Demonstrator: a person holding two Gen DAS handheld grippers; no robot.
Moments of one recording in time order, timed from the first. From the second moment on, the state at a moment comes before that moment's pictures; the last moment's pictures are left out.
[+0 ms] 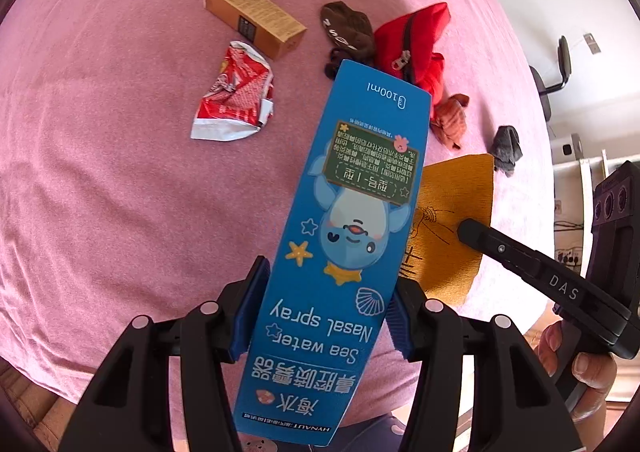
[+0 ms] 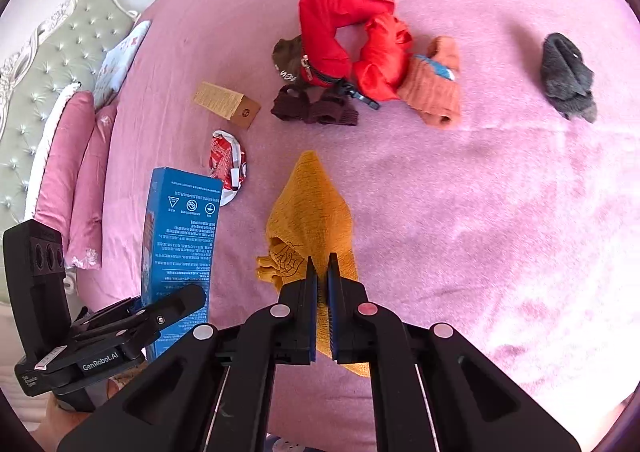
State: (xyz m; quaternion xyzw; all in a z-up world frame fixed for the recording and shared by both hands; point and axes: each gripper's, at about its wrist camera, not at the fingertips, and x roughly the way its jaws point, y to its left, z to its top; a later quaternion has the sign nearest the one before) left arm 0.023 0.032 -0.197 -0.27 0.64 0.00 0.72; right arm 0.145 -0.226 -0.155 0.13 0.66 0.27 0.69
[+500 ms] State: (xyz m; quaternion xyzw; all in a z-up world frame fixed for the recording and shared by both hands) left arm 0.016 -0.076 -0.188 -0.18 0.67 -0.10 0.72; right arm 0.078 -0.340 -0.146 0.21 0.66 0.16 0.71
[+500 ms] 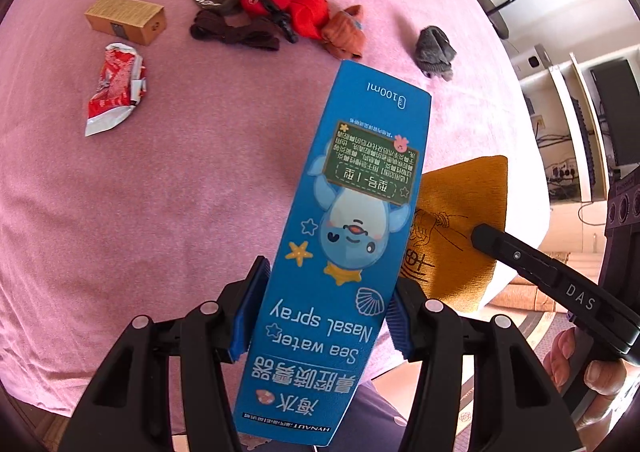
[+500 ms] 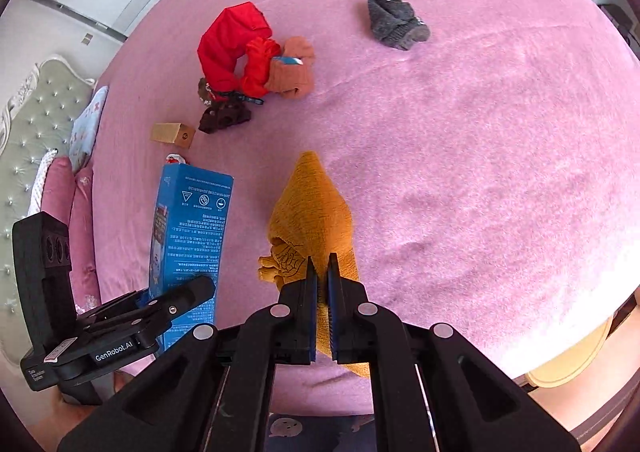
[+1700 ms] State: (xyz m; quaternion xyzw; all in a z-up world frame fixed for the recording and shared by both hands) left arm -0.079 -0.526 -0.205 0.03 0.72 -0.34 0.61; right arm -0.138 -0.721 -0.190 0.36 0.63 -0.10 0.68
